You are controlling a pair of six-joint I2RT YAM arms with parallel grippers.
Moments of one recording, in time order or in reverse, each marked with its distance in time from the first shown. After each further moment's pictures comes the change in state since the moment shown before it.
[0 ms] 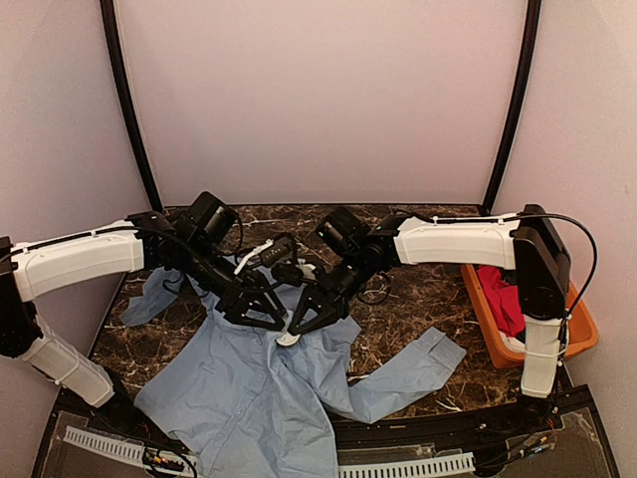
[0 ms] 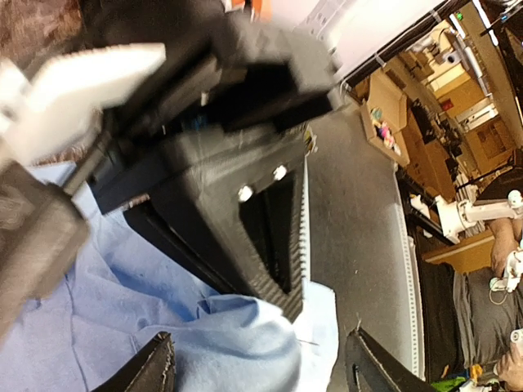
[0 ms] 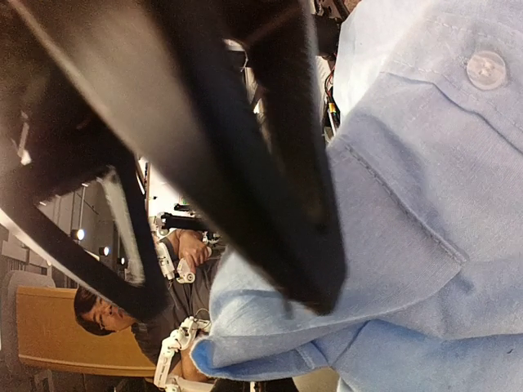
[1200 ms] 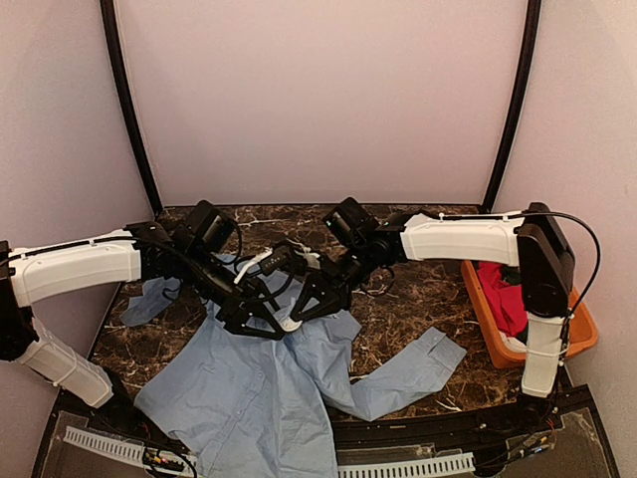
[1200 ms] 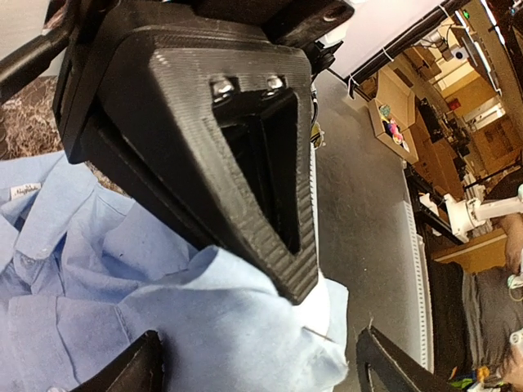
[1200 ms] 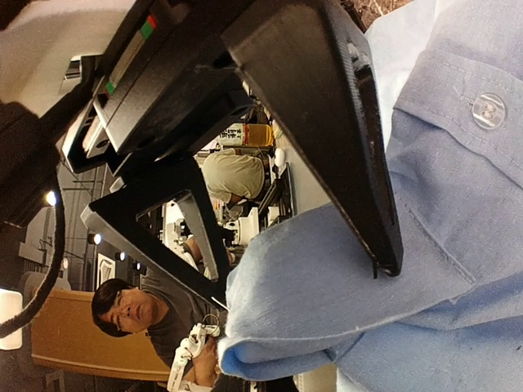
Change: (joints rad) left arm -0.024 -0.038 -0.074 0.072 -0.024 -0.042; right arm -0.039 -0.014 -0.020 0.106 -0.058 0.104
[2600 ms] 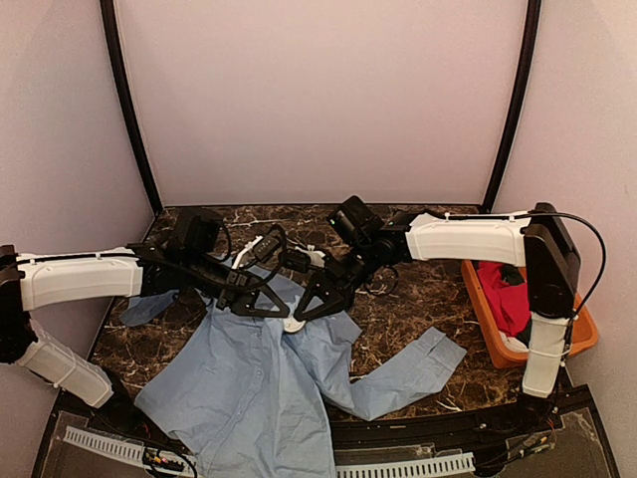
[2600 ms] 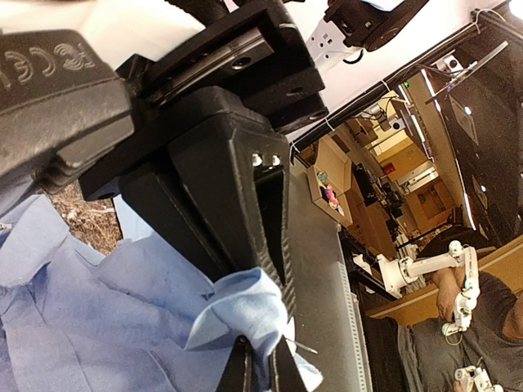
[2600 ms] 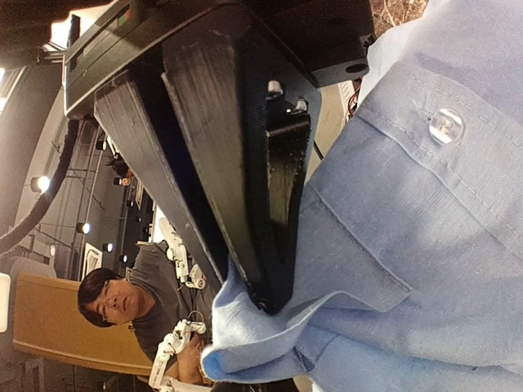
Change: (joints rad) left arm 0.064 -0.018 -0.182 0.515 0.220 -0.389; right arm -0.003 -0.034 -0.031 0.017 -0.013 -0.051
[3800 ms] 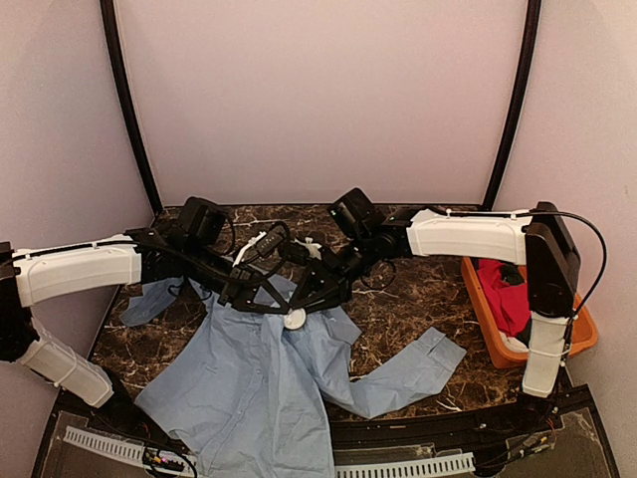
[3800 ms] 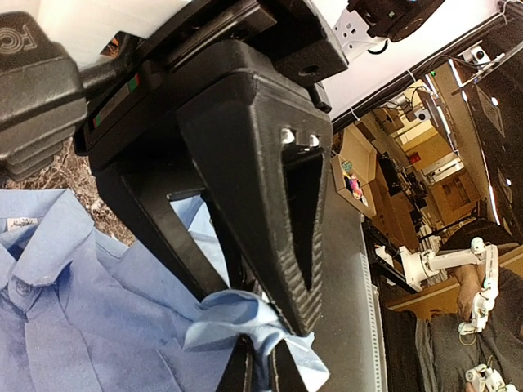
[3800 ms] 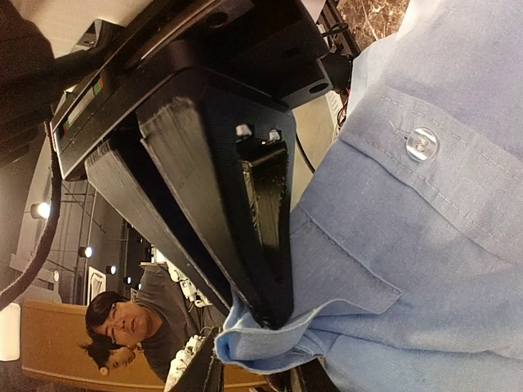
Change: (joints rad) left arm 0.004 0.016 0.113 -0.239 -0.079 0.130; right arm -0.006 0.000 0.028 0.051 0.048 0.126
